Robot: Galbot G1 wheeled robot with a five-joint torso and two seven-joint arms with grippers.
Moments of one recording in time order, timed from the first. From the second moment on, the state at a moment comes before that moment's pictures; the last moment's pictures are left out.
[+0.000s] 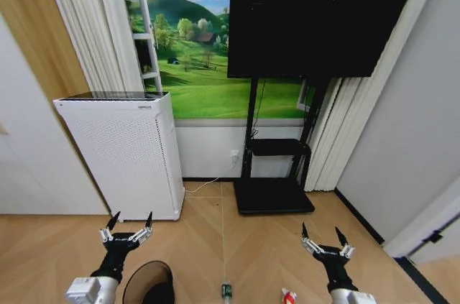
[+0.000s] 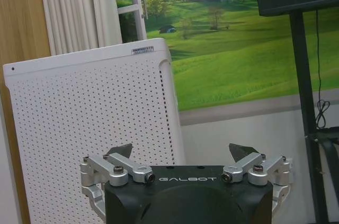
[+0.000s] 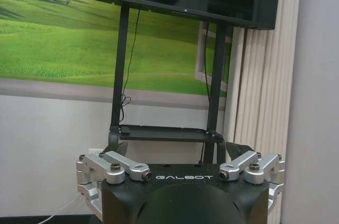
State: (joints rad) left arm 1.78 -1.51 -0.81 -2.38 -0.09 0.06 0.10; right arm -1.80 1.59 0.78 2.17 0.05 0.16 0.00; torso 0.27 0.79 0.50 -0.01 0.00
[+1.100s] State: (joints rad) left arm 1.87 -1.51 -0.86 -2.34 -0.19 -0.04 0.11; right arm -1.81 1.61 0.77 2.16 0.04 0.20 -0.04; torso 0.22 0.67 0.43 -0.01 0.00
